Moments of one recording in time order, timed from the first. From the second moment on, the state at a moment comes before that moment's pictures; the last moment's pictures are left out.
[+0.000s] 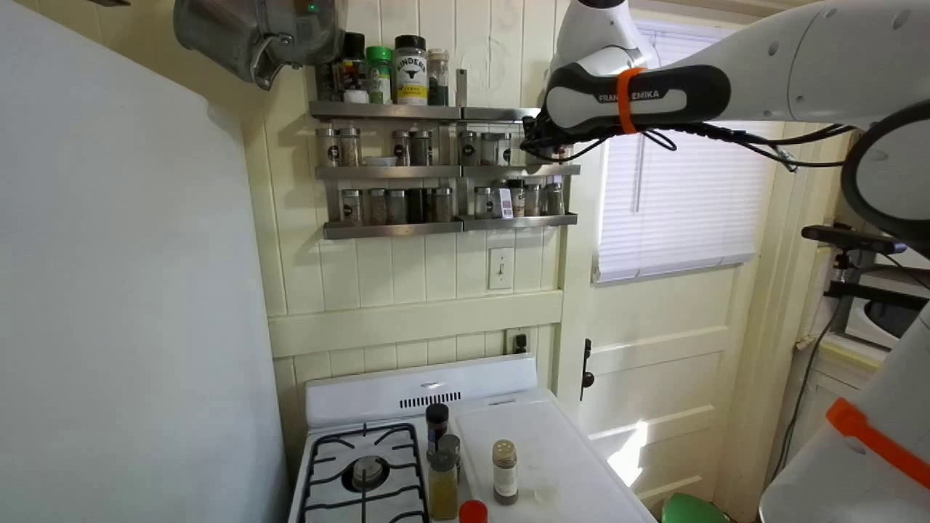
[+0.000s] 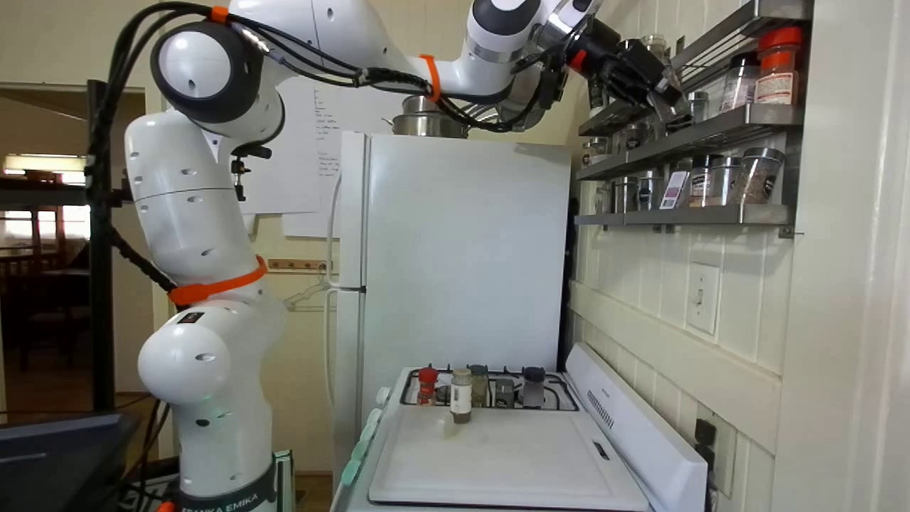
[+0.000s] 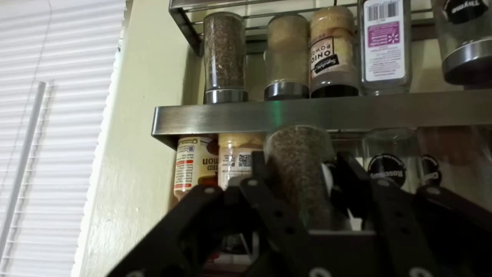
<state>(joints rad) -0.27 -0.26 0.05 -1.67 -0.45 2.27 0.50</state>
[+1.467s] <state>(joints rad) -0.20 -0.13 -0.02 -1.51 -0.43 2.19 0.46</state>
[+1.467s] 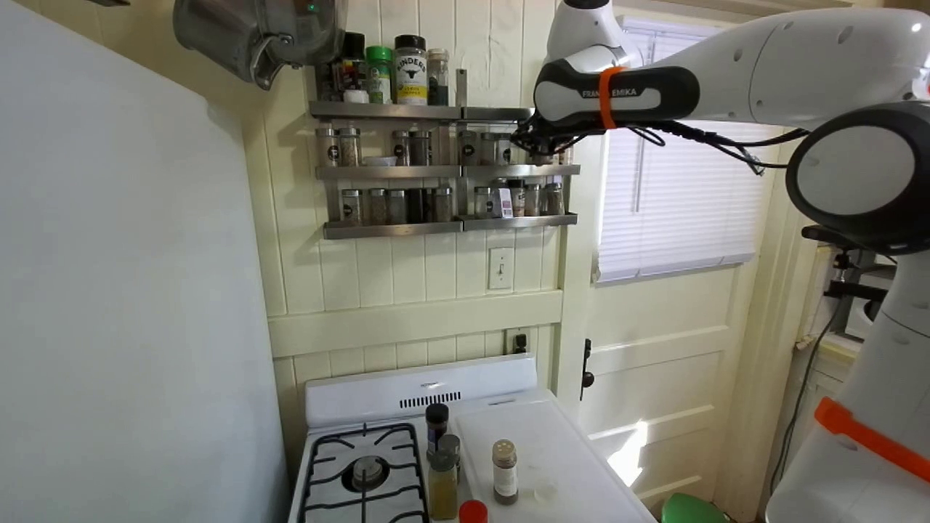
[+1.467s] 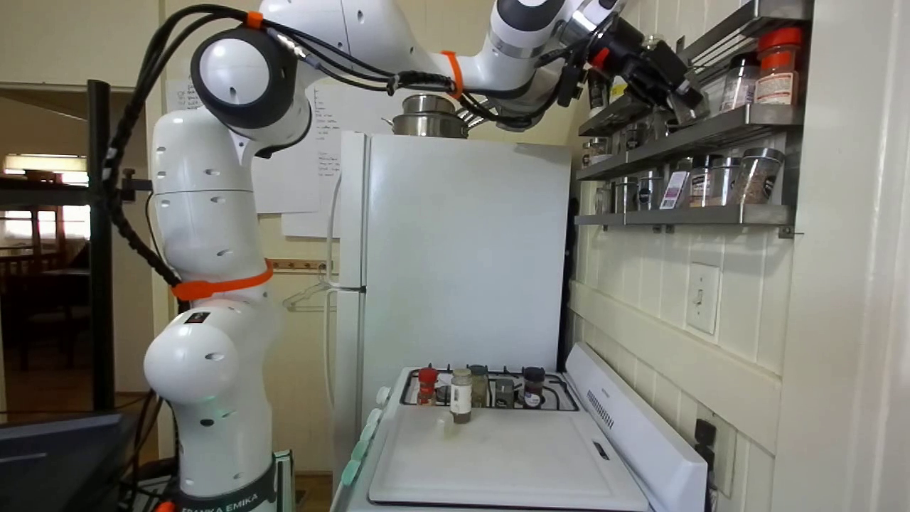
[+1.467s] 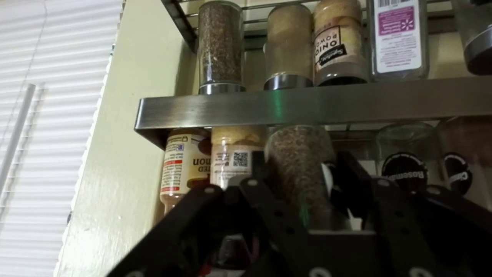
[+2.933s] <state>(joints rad) -0.18 -0.08 -0.03 -1.43 -0.38 2.13 0.43</state>
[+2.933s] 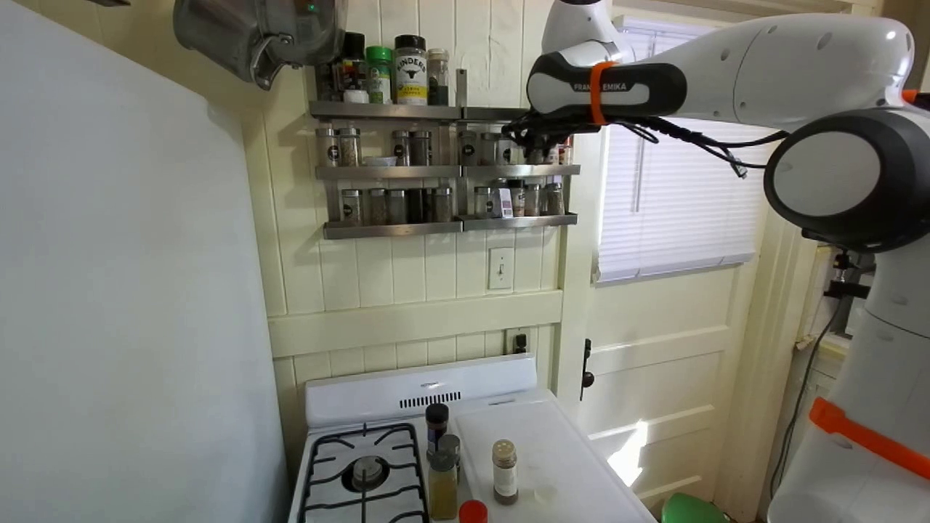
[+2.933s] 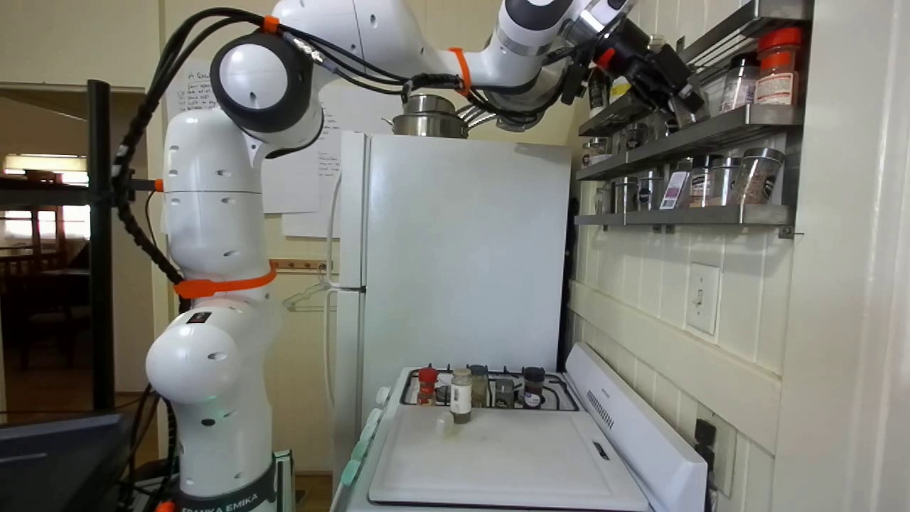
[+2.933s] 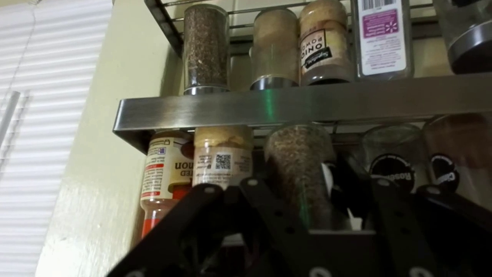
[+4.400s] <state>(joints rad) -0.18 -0.04 -0.03 -1.41 -0.36 2.11 0.42</state>
